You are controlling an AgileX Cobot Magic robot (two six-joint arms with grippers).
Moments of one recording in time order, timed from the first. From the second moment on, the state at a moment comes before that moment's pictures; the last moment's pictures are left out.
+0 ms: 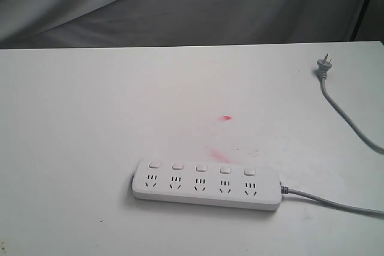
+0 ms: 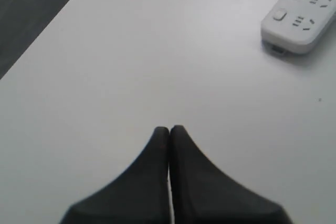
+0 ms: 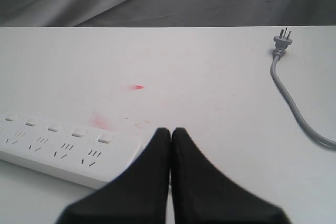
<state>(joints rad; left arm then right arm) 0.66 1.15 -0.74 -0.95 1.19 2.09 -0.03 0.01 0.00 0.13 0.35 -0.02</state>
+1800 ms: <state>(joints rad) 0.34 1.42 -0.74 -0.77 0.78 2.09 -0.03 0.01 0.00 0.13 0.35 -0.02</state>
